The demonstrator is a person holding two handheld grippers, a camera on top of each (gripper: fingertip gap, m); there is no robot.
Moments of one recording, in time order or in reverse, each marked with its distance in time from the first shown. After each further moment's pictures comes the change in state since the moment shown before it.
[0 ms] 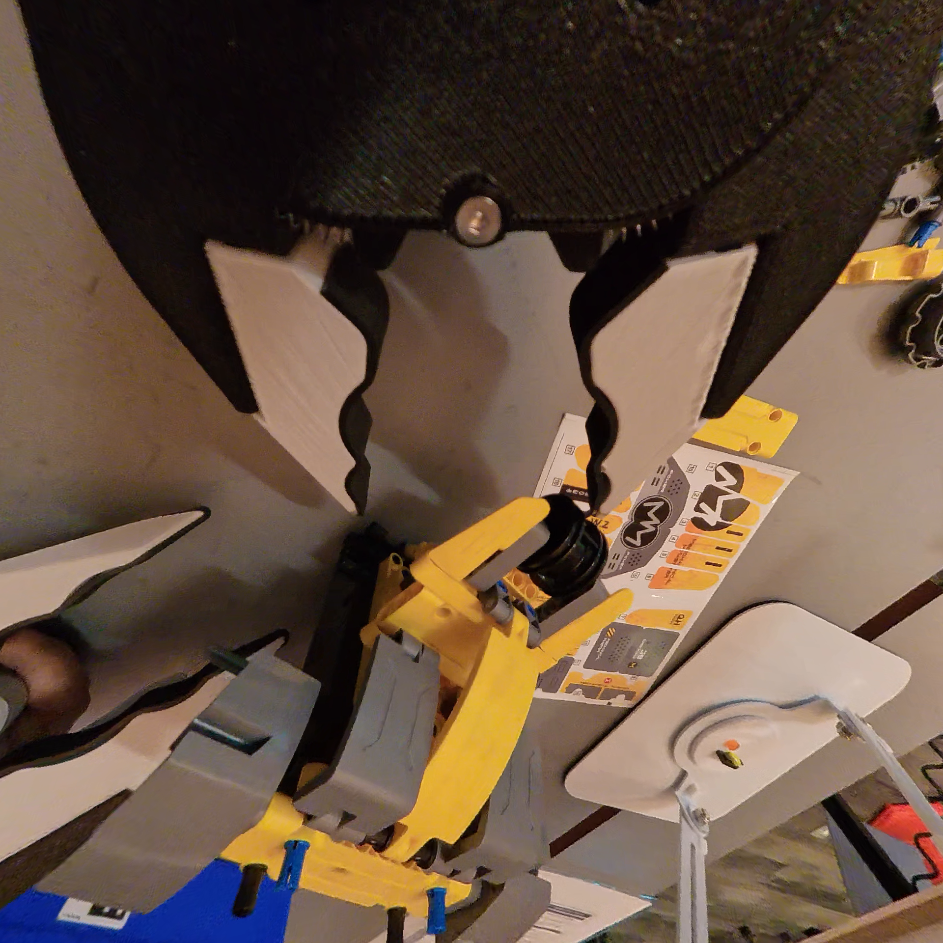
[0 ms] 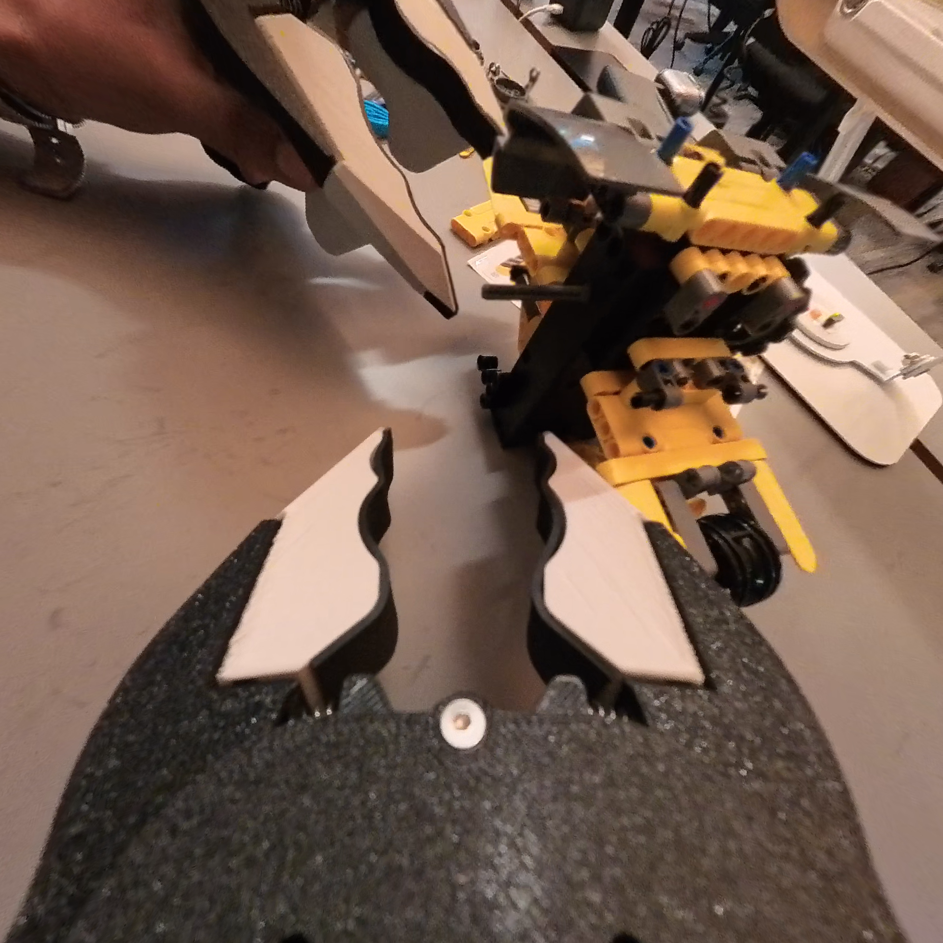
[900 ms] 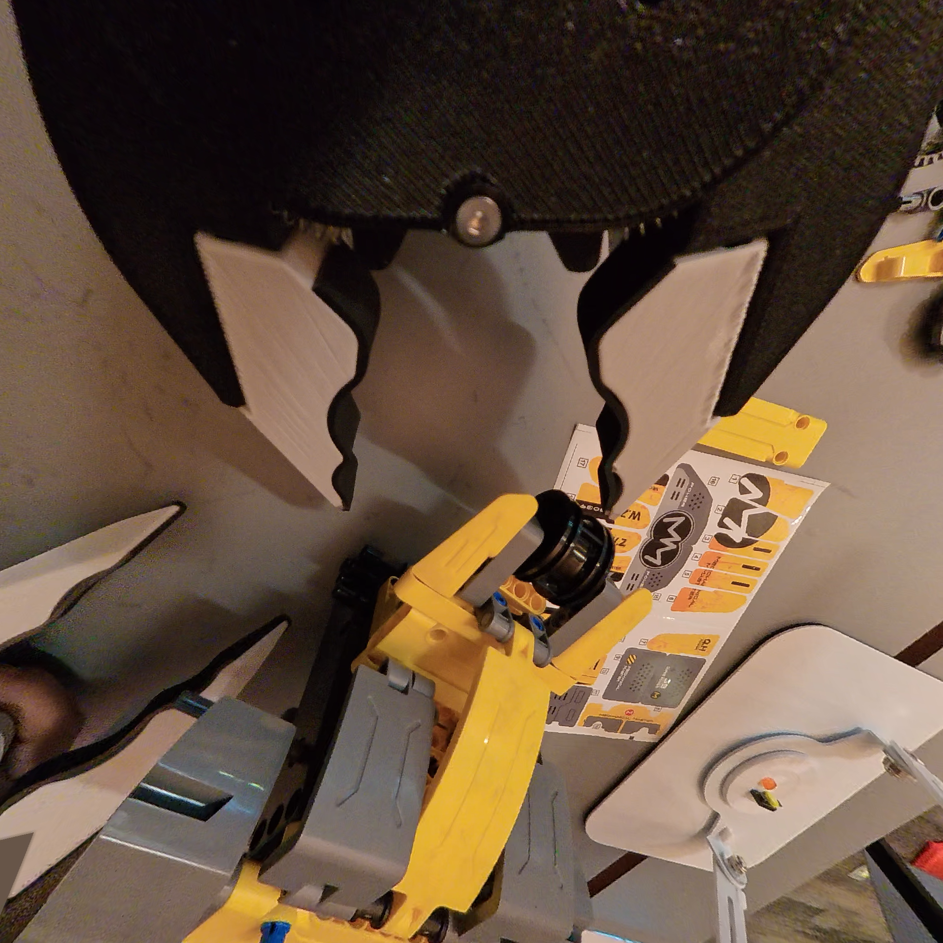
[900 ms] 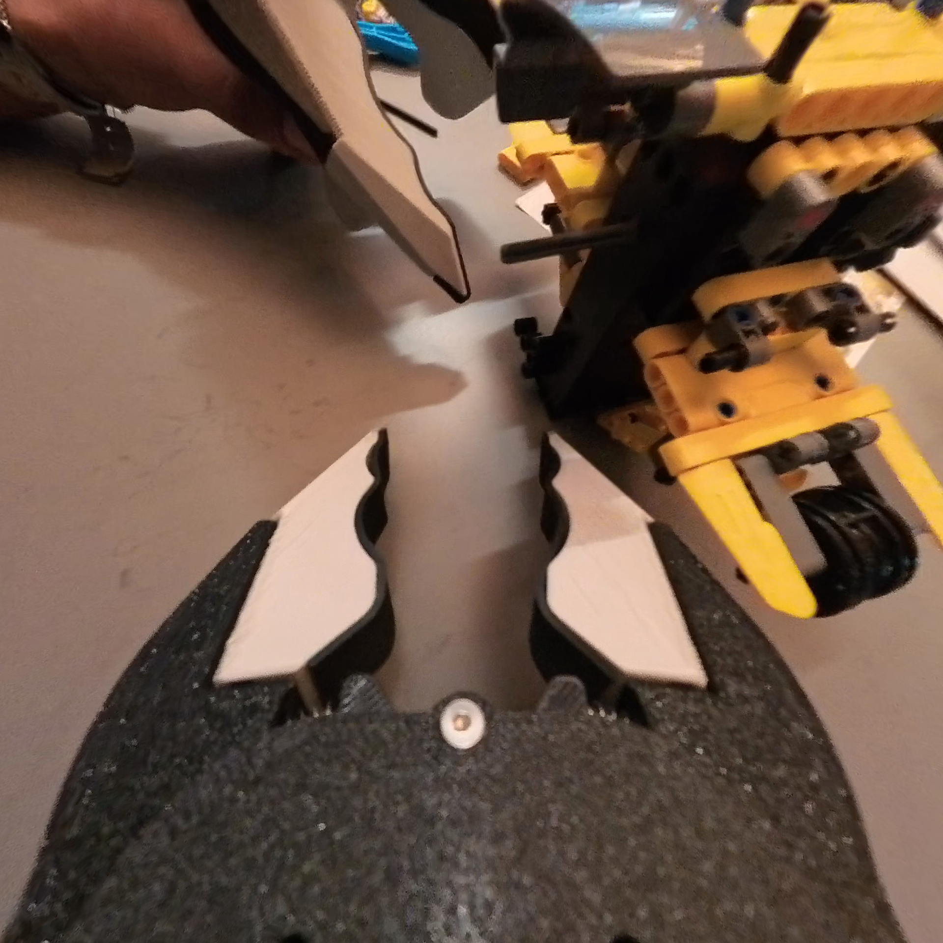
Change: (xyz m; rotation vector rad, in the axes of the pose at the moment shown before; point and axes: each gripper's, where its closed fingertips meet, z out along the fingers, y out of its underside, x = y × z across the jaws) left arm 0.003 0.011 0.006 -0.053 0.021 0.005; right arm -0.014 0.016 0.004 -0.101 -0.159 0.102
